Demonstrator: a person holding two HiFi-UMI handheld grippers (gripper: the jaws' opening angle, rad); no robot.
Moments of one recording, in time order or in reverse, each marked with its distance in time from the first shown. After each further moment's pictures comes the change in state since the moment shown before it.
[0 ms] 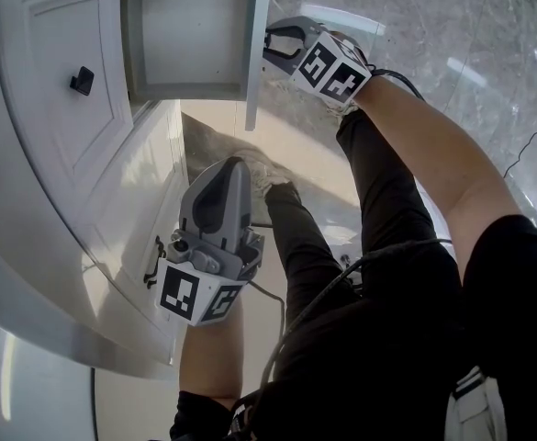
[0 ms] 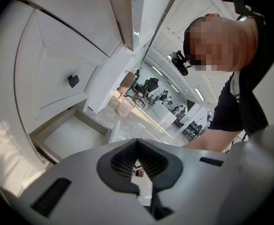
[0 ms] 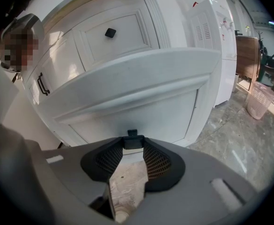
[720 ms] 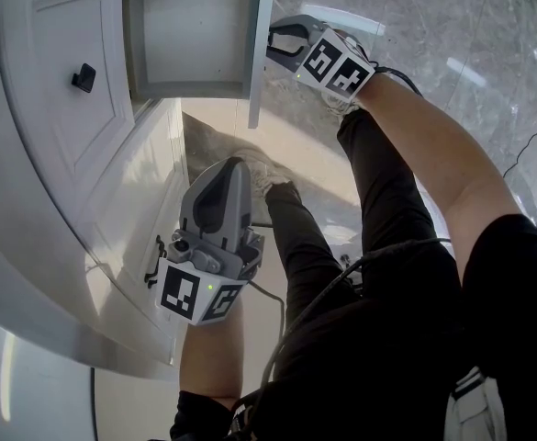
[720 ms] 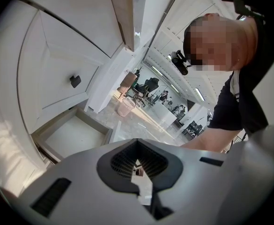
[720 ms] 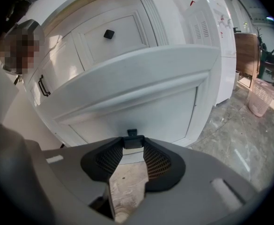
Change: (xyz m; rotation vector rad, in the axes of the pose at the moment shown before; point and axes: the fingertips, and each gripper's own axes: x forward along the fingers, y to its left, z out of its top) left arm -0.004 0.004 -0.002 -0.002 0.002 0.005; right arm 0.003 -0.001 -0.002 0.018 -0.020 0.023
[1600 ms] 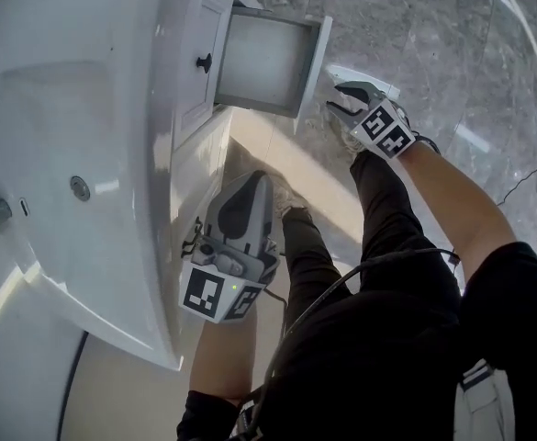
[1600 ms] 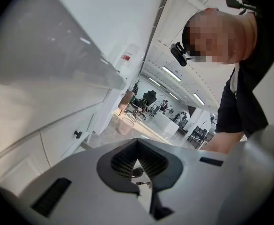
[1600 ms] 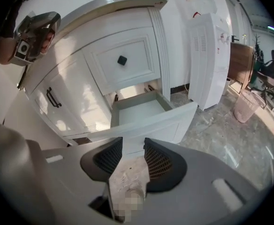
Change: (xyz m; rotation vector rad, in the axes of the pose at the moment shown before) left arm -0.096 -0.055 0.119 0.077 -0.164 0.047; right arm -0.114 0.050 0.057 0.010 0.079 -0.077
